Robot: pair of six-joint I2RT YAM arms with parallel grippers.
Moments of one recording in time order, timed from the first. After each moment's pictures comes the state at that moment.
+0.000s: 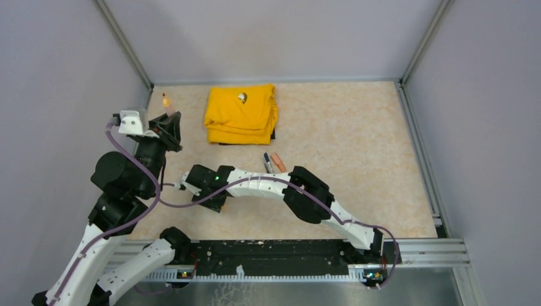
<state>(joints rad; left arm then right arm) -0.63 0.63 1.06 -0.19 -0.47 -0.01 1.26 2.37 1.99 -0.70 0.00 -0.05</state>
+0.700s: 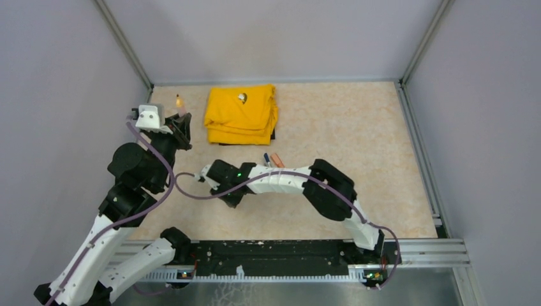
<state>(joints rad) -0.63 0.69 1.04 -0.20 -0.46 -0.02 1.22 2.20 1.71 -0.58 -0.02 0.02</state>
